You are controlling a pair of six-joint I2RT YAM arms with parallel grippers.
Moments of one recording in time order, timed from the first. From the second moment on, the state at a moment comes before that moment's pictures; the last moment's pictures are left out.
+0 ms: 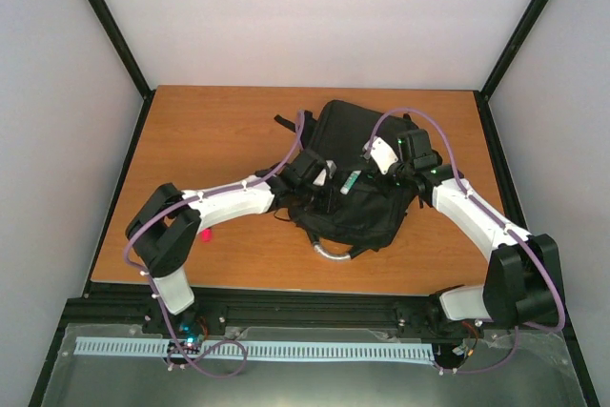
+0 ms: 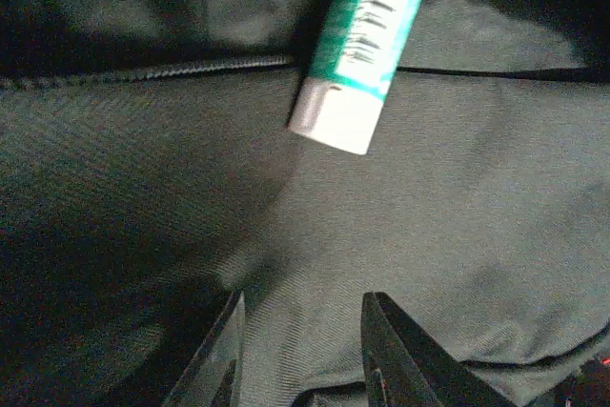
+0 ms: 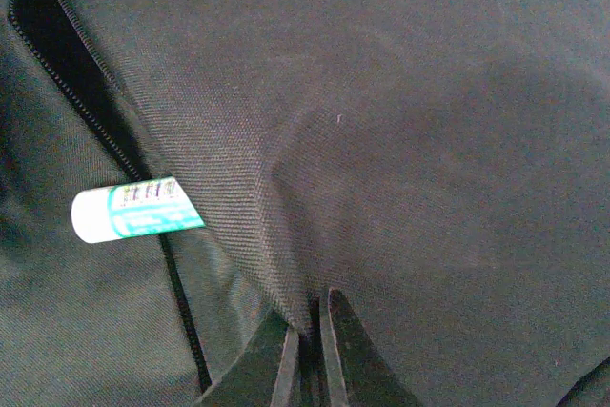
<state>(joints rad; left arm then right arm) -0.83 1.74 1.17 -0.31 0.26 -0.68 0.31 1.35 0.92 -0.41 -0.24 -0.51</state>
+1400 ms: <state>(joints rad) -0.84 1.78 1.18 0.05 0.14 -0.67 0.29 1.35 0.92 -0.40 -0.24 -0.51</state>
